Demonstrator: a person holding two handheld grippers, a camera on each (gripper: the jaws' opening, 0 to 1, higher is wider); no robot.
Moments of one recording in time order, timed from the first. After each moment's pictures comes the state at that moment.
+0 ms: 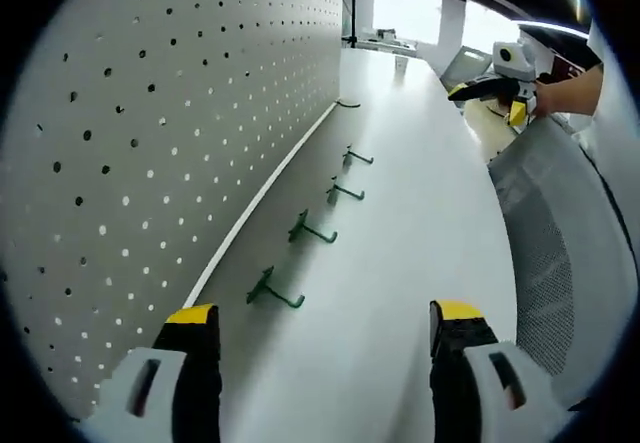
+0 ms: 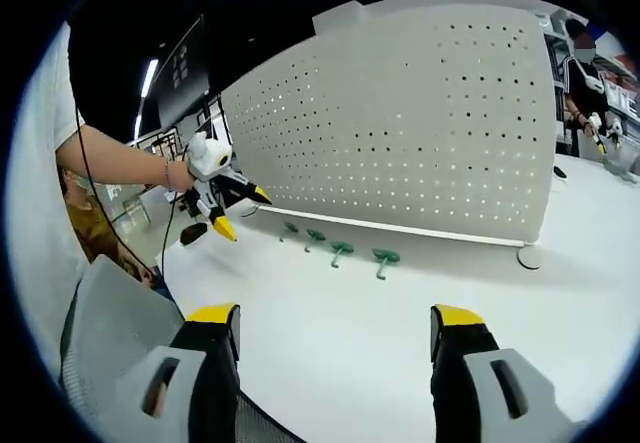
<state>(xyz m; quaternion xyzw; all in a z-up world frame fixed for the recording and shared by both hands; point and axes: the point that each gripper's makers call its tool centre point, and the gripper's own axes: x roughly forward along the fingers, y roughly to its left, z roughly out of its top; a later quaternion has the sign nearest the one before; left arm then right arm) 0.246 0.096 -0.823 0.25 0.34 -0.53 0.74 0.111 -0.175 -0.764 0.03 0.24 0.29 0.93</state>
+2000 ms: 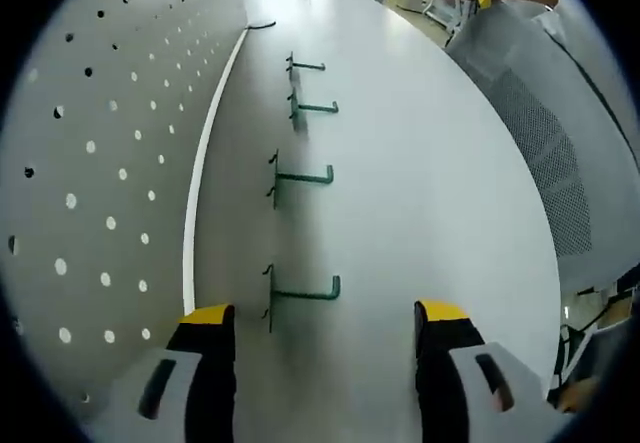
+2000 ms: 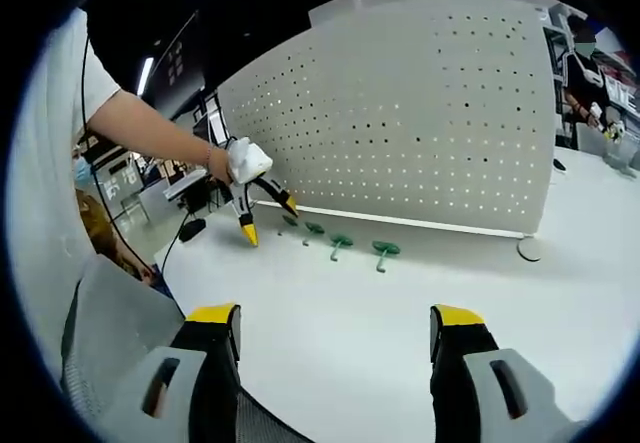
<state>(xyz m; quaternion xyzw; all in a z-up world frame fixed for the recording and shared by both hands) 0.278 0.093 -0.885 0.42 0.37 -0.62 0.55 0.111 -0.175 -0.770 0.03 0.25 0.29 0.92</state>
